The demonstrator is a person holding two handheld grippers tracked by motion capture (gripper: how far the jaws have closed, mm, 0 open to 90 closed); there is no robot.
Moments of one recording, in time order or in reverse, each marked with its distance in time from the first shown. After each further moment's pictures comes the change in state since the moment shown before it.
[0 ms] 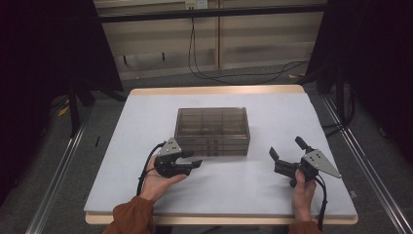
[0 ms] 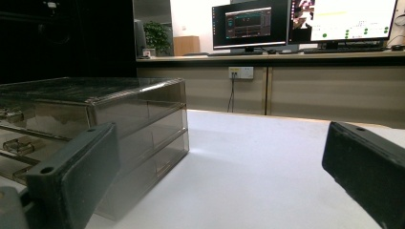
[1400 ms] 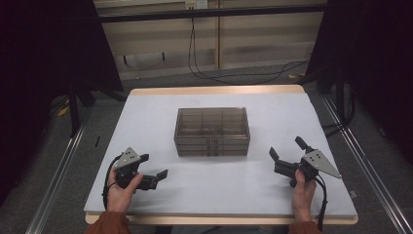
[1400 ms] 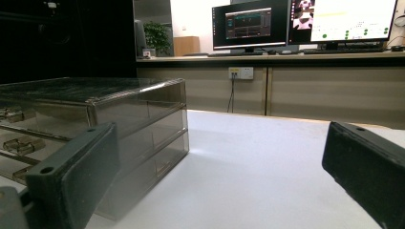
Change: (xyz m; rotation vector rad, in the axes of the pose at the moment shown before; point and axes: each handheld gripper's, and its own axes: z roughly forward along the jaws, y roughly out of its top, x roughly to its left) left arm 0.031 -0.052 -0.085 -0.028 0.196 -0.164; right arm 0.000 0.000 0.000 -0.001 -0.002 -0.006
